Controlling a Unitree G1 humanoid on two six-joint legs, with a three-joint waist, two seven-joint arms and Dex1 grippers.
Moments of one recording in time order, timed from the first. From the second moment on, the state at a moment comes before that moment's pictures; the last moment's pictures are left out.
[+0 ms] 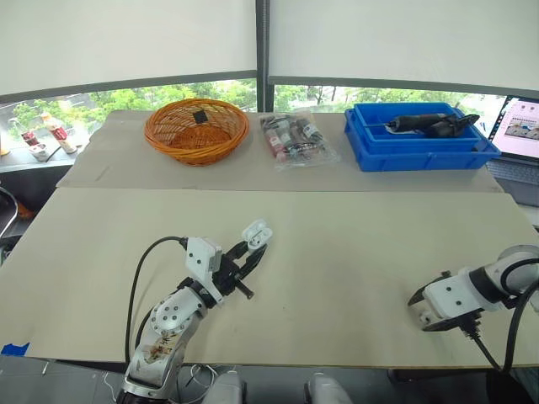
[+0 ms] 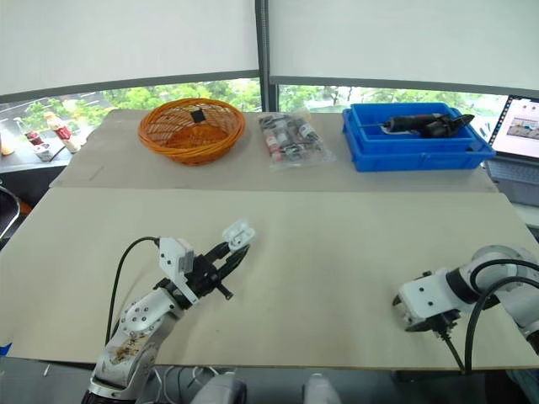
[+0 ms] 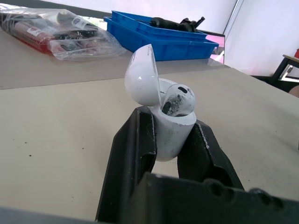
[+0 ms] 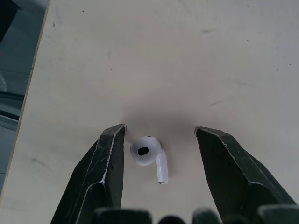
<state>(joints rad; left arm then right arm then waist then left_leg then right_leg) 0.00 0.29 -0.13 -0.38 -0.21 0.14 -0.49 -0.24 -1.19 0.17 0.14 0.01 -0.41 1.50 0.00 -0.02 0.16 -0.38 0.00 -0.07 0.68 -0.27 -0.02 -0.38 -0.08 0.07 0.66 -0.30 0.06</state>
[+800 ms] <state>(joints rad) -0.02 0.27 -0.14 -0.37 -0.21 0.14 -0.49 -0.25 -1.26 0.22 -0.06 -0.24 -0.38 1.39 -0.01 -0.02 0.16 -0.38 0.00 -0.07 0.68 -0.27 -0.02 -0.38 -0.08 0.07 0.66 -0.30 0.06</state>
